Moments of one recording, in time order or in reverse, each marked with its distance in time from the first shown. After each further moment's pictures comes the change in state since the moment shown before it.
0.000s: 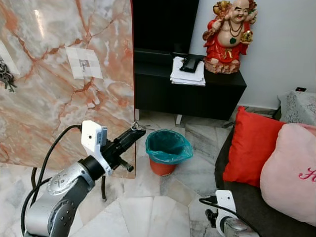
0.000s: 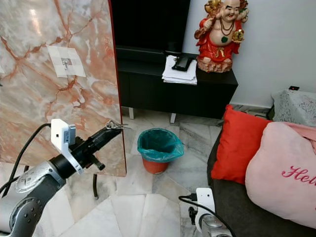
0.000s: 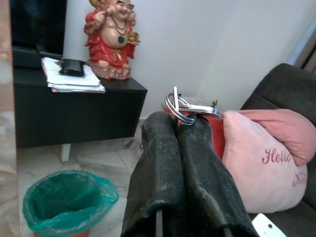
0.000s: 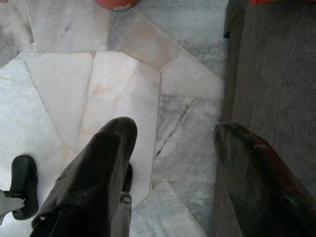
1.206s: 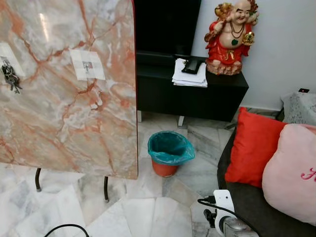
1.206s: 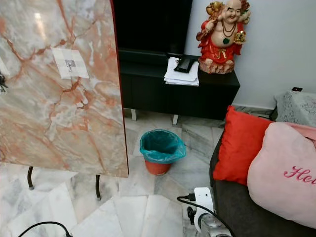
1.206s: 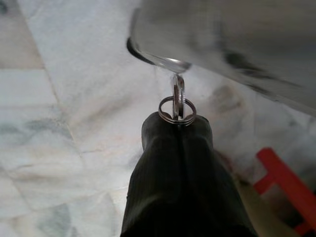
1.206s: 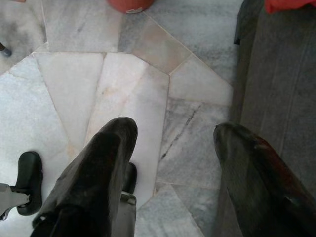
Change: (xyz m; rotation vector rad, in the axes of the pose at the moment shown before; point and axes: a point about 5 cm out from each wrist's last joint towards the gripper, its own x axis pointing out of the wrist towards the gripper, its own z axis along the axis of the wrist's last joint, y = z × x) left arm -0.170 0.020 -0.219 0.294 1.491 -0.145; right arm 0.000 0.002 0.001 -0.036 -0.002 0.027
